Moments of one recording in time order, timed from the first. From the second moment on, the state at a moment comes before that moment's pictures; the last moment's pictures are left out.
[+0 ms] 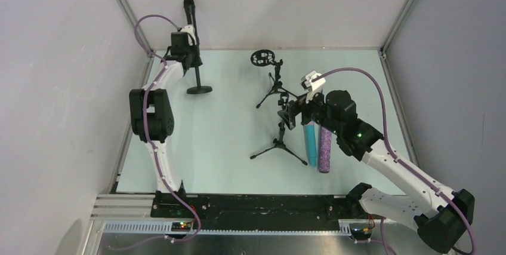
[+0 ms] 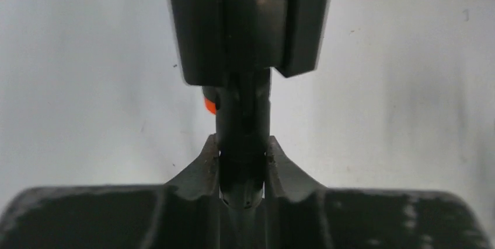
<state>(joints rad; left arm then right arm) -0.02 2.08 1.70 -0.22 0.00 -0.11 0.66 0.98 0.88 -0.14 -0.08 0.07</state>
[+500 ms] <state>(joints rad) 0.00 2.04 1.64 -0.19 0.15 -0.08 0.66 0.98 0.88 -0.14 -0.08 0.07</state>
